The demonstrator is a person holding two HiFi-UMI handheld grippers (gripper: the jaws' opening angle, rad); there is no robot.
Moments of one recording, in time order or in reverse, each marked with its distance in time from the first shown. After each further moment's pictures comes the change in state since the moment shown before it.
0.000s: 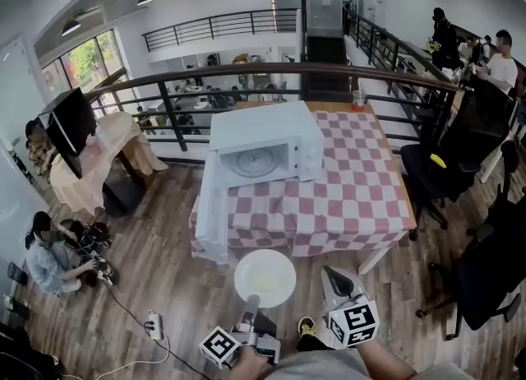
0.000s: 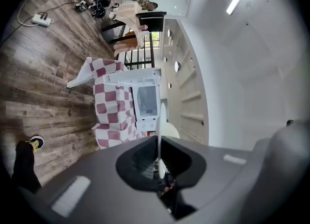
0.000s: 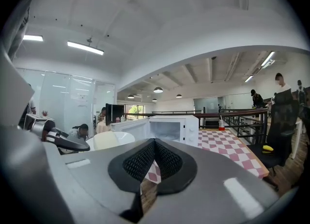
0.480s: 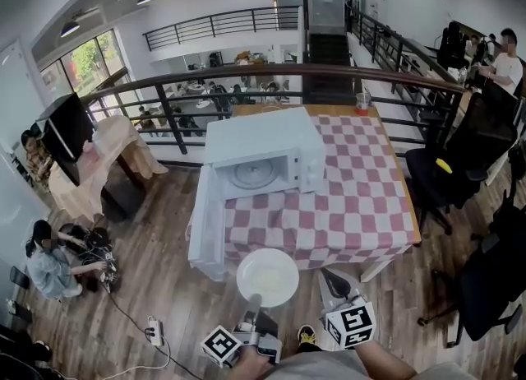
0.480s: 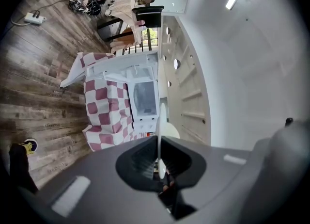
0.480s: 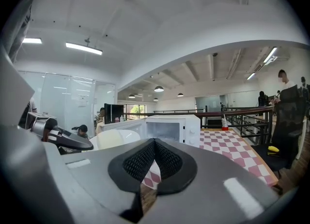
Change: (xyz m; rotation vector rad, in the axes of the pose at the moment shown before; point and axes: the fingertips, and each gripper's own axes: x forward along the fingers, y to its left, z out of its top) left arm 0.082 -0.013 0.008 0.034 0.019 0.009; right arm 0.064 -0.040 0.012 0.009 0.009 0.024
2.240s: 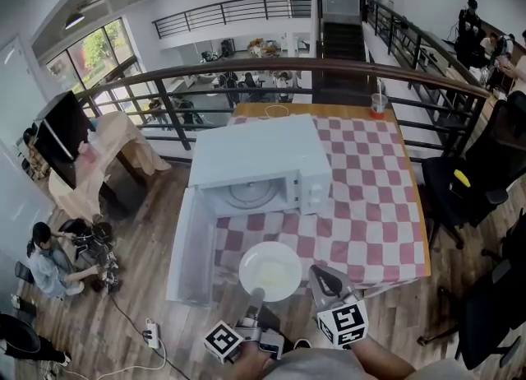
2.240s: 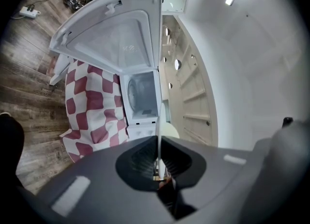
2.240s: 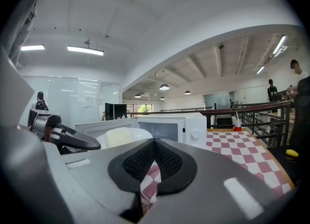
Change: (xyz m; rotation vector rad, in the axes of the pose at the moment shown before) left arm 0.168 0.002 0.012 0.000 -0.044 0.023; right arm 0.142 -0.089 0.004 0.000 0.009 0.111
